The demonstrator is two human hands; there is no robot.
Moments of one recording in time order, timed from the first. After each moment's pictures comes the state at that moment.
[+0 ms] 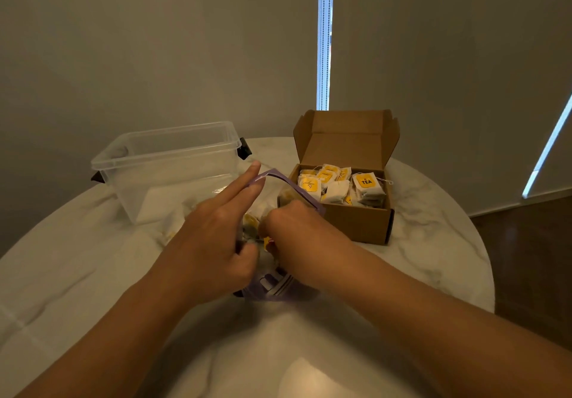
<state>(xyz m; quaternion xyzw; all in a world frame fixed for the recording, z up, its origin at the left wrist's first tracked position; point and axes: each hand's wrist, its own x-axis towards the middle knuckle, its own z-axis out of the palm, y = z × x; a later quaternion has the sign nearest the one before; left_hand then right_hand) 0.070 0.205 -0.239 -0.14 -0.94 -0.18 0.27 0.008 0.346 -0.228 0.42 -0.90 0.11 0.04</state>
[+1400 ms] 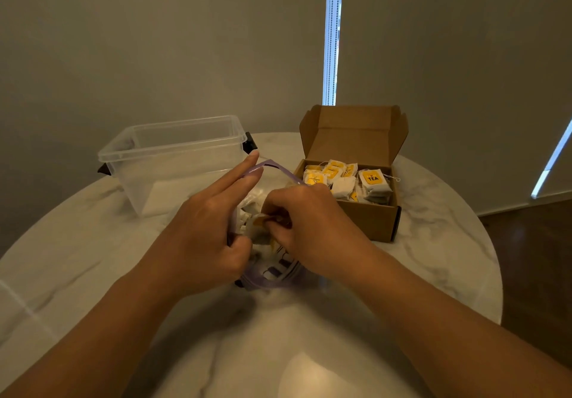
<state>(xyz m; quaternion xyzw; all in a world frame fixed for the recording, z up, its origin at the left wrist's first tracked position) 0.070 0.192 -0.239 -0.16 -0.93 -0.18 0.28 0.006 0.358 -0.230 0.43 -0.84 0.31 0.11</state>
